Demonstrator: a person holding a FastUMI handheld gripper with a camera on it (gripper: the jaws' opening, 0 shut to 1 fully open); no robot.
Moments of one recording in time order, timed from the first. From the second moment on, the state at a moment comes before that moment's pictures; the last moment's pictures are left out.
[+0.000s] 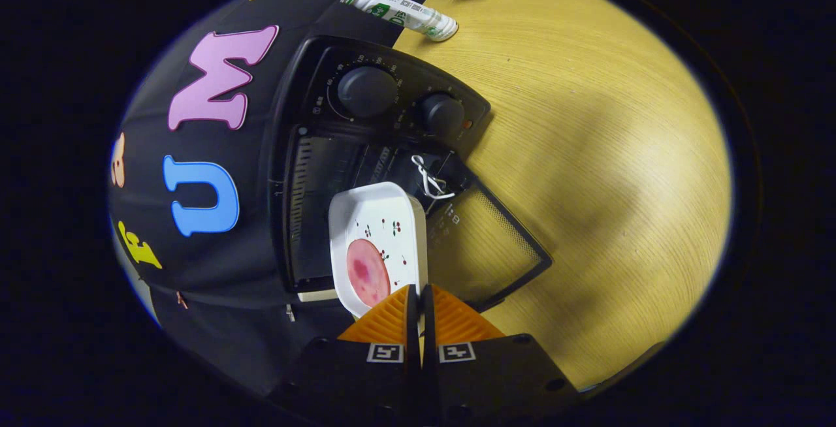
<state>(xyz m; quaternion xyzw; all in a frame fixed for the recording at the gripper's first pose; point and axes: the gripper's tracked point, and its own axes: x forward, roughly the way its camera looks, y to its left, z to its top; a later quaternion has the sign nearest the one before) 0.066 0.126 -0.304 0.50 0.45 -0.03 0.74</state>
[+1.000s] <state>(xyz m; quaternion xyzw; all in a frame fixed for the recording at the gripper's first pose) 0.133 0.158 -0.290 0.53 0.36 -0.03 0.77</state>
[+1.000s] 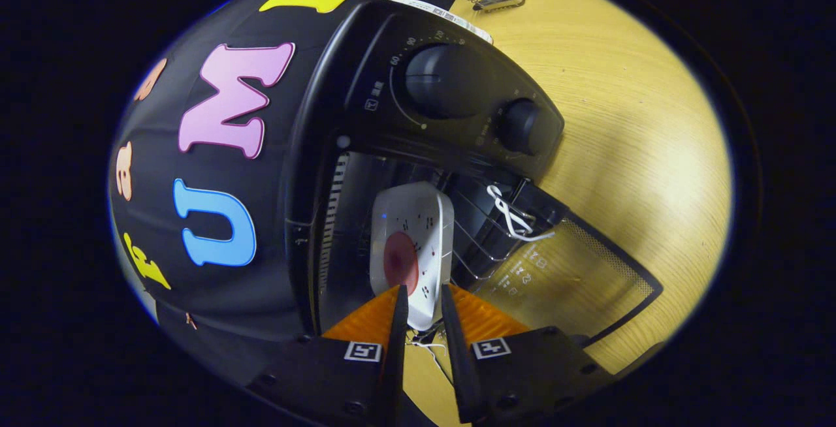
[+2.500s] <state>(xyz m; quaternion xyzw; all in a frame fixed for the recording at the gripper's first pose) -0.027 0.148 -0.341 -0.03 0.44 0.03 0.90</state>
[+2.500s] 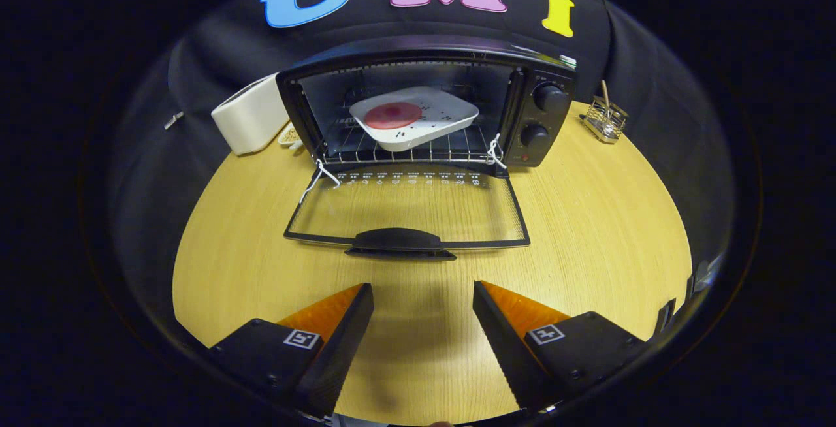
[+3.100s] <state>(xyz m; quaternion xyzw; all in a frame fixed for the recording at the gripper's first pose) 0.007 0.144 -0.388 -0.03 0.48 0.02 0.88</state>
